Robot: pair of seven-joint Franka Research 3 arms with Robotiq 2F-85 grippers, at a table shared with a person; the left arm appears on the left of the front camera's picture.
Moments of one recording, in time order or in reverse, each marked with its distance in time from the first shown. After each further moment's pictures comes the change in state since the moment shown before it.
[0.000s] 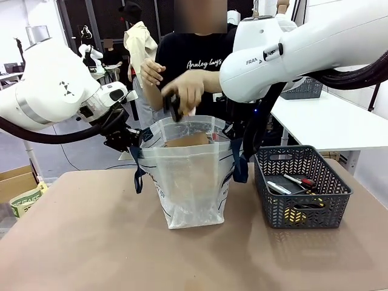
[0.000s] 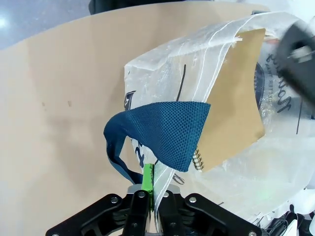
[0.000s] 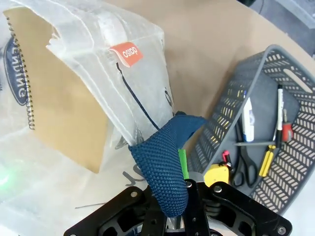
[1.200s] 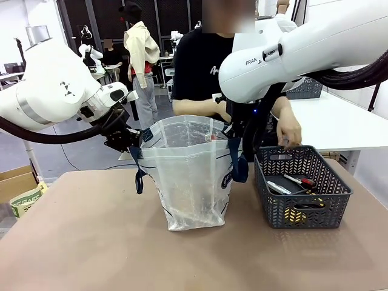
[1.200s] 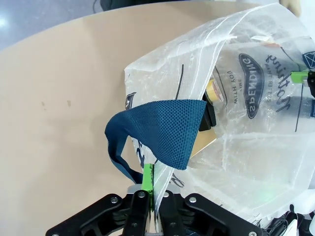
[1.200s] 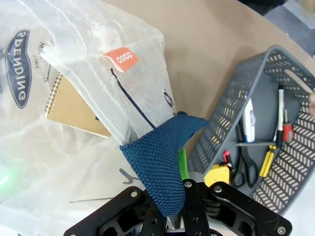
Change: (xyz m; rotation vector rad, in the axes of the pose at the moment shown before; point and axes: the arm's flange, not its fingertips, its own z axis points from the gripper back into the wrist) left arm 0.000 -0.001 -0.001 -0.001 0.001 -0.001; right arm 0.001 0.001 -0.001 0.001 0.001 0.003
